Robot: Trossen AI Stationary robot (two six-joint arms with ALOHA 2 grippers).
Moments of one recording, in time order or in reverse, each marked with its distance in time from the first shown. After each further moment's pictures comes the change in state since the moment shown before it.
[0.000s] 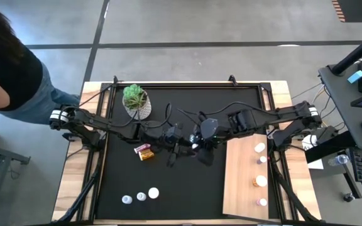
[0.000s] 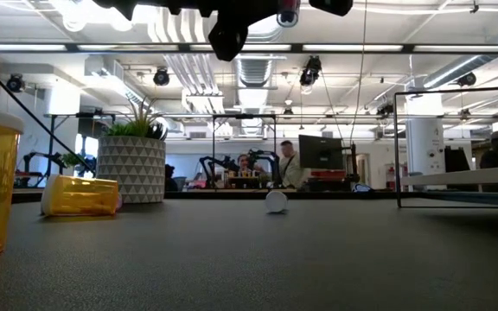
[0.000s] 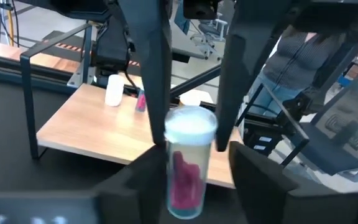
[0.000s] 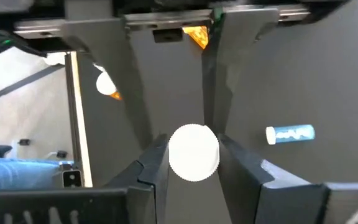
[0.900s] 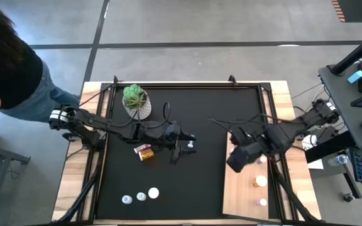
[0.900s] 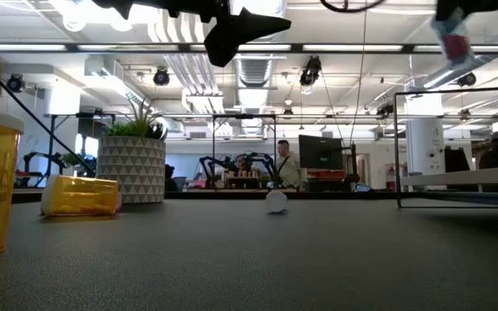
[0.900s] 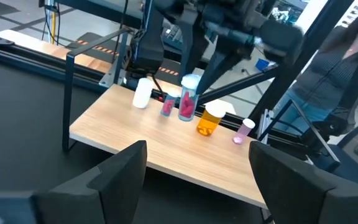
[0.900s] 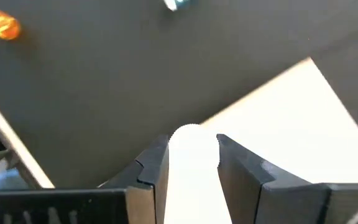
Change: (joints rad) left arm 0.000 -0.001 -0.005 -0.007 -0.129 -0.060; right arm 0.295 -0.267 -0.305 -0.366 0.252 0.631
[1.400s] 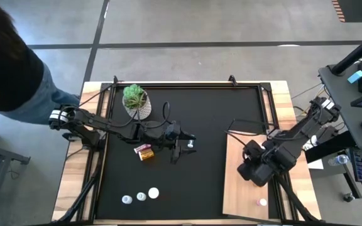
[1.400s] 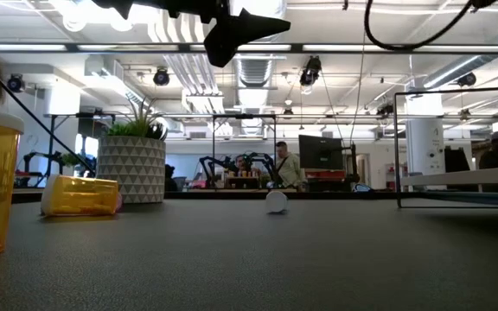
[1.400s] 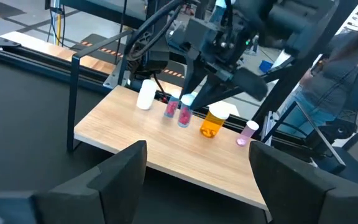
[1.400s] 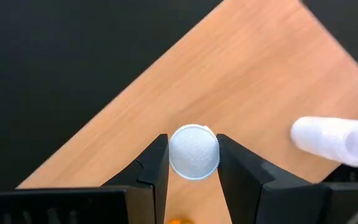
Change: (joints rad) left arm 0.001 0.000 0.000 0.001 -0.018 0.000; right arm 0.269 -0.040 -0.259 -0.026 0.077 0.451
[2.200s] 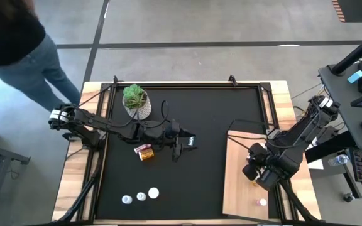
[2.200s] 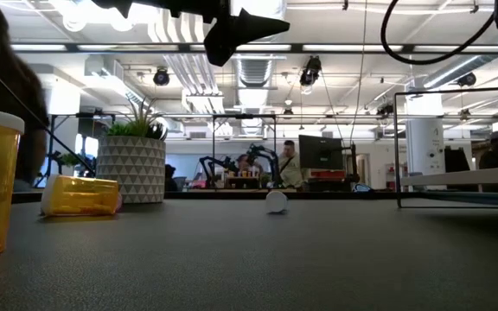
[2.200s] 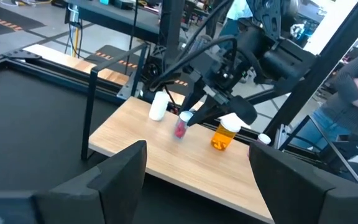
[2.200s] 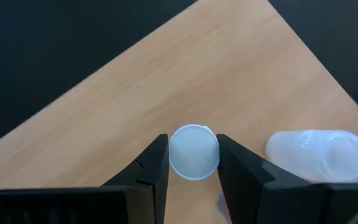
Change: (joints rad) left arm 0.000 0.000 0.000 0.026 -0.063 0.000; right arm 0.131 -0.023 -0.178 0.030 0.117 0.074
